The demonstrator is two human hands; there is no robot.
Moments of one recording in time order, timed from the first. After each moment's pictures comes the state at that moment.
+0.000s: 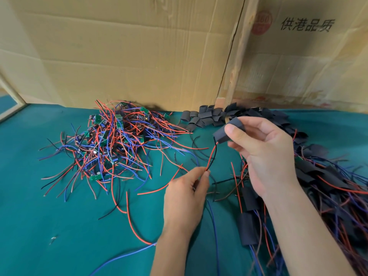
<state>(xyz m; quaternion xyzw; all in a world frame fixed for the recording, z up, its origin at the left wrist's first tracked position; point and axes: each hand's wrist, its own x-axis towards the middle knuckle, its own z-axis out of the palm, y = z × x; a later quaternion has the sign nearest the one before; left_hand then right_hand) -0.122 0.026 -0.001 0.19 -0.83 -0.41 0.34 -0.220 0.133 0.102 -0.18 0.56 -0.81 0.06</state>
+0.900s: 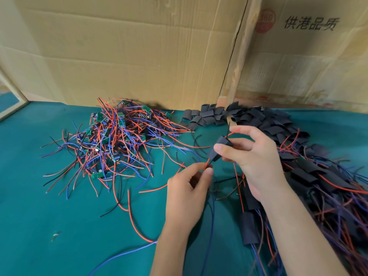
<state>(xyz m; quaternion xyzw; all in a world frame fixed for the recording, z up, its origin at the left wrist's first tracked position) -0.122 0.027 0.010 0.17 -0.77 -0.53 0.33 -0.226 0.129 0.078 -0.19 0.63 -0.74 0.12</state>
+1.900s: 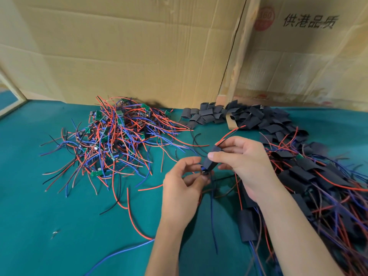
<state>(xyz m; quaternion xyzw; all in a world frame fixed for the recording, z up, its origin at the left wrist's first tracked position) -0.120 0.025 0.013 0.19 -0.63 -0.70 0.29 -0.228 0.126 0.068 -0.18 0.69 -0.68 0.18</state>
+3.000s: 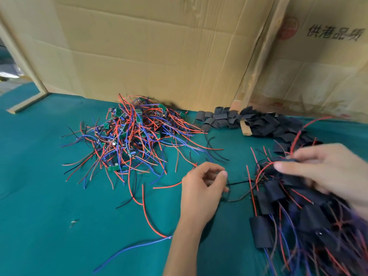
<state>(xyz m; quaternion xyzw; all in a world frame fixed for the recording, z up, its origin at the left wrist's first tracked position) -0.124 0.030 0.018 0.23 -0.67 -0.64 0.28 -0.237 0.210 0.131 -0.21 0.88 -0.41 0.12</state>
